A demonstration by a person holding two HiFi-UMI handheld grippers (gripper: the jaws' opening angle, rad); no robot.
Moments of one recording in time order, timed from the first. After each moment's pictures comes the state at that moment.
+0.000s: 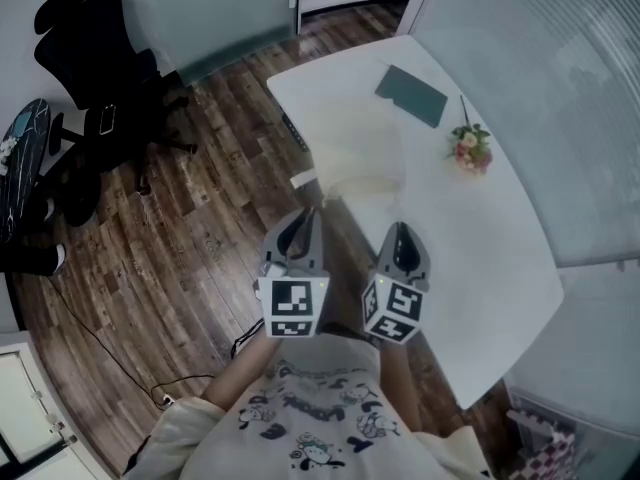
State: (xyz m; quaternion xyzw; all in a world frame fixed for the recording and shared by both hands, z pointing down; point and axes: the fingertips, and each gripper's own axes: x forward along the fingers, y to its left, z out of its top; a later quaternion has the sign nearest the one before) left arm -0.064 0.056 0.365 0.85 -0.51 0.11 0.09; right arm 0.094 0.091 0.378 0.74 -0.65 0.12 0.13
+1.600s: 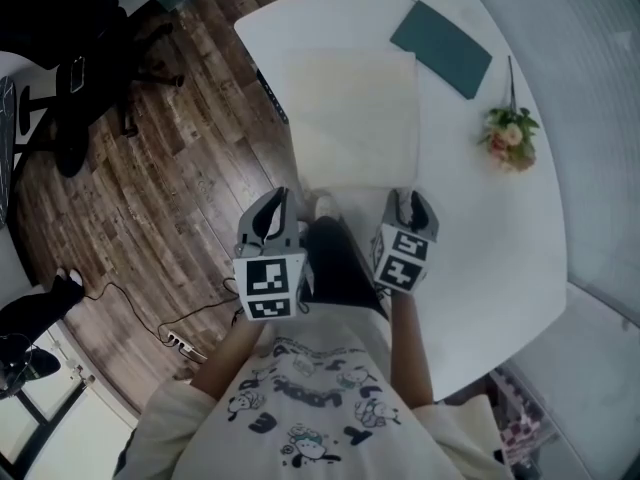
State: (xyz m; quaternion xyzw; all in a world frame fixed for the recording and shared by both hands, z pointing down) left arm -0.044 -0.047 0.503 0.78 -0.53 0.24 0.22; right arm 0.183 -0.026 0.561 0.67 -0.61 0.28 0.32
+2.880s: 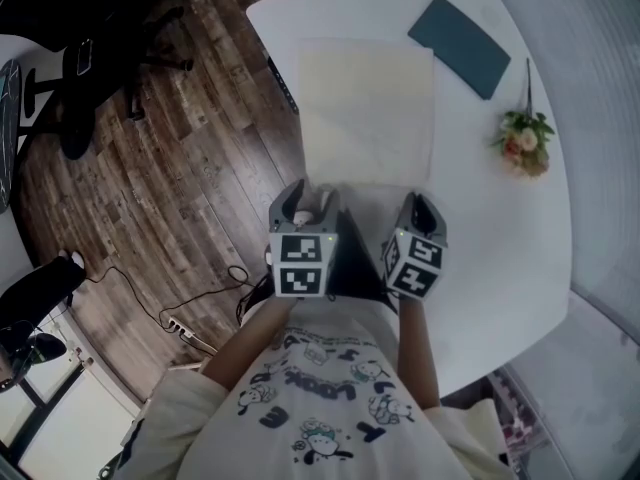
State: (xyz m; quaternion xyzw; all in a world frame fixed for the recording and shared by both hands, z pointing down) left arm 0.001 -0.033 0.564 0.76 -0.49 0.28 0.32; right arm 0.184 -0.021 0.564 0.66 -0.62 0.30 0.30
